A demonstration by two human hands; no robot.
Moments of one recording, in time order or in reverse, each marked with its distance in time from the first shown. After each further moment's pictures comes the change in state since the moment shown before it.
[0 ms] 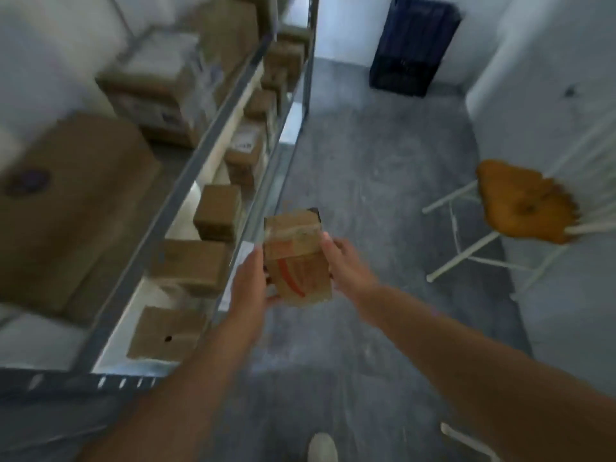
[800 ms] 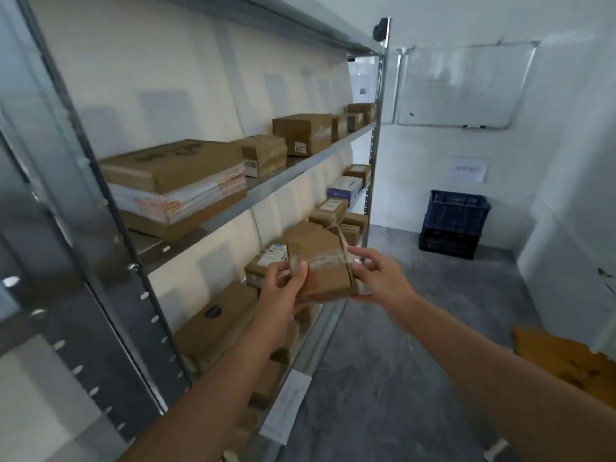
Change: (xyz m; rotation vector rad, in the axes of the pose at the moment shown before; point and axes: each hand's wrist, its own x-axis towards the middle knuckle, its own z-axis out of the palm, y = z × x) left_hand -0.248 0.229 0.026 -0.164 -0.078 0.601; right_hand -0.175 -0.240 -0.124 0.128 -0.132 -0.574
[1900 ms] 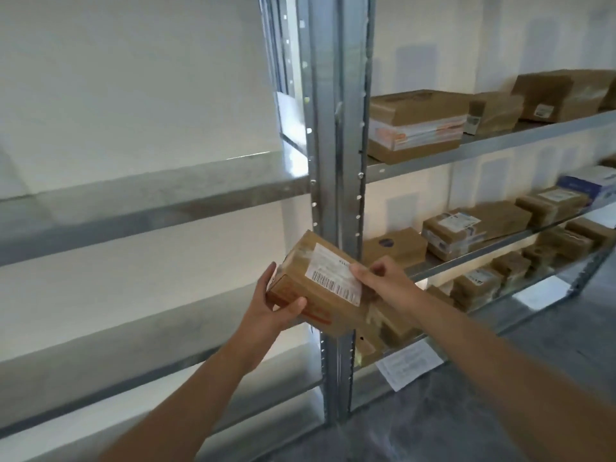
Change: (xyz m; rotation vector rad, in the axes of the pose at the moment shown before) left_hand -0.302 -0.016 -0.171 0.119 0.532 0.068; right_hand -0.136 0.022 0.172 -0.302 -0.795 0.012
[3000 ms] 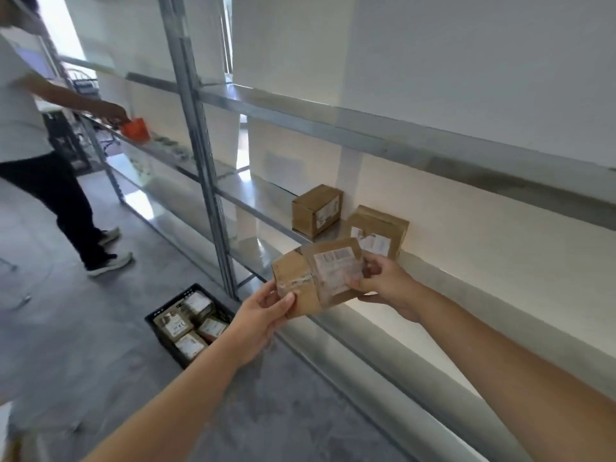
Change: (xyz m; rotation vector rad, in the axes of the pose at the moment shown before) left_hand -0.567 -0.022 -0.518 -0.455 0.918 0.242; right_hand -0.282 -0.197 0.724 -0.140 -1.159 -0.223
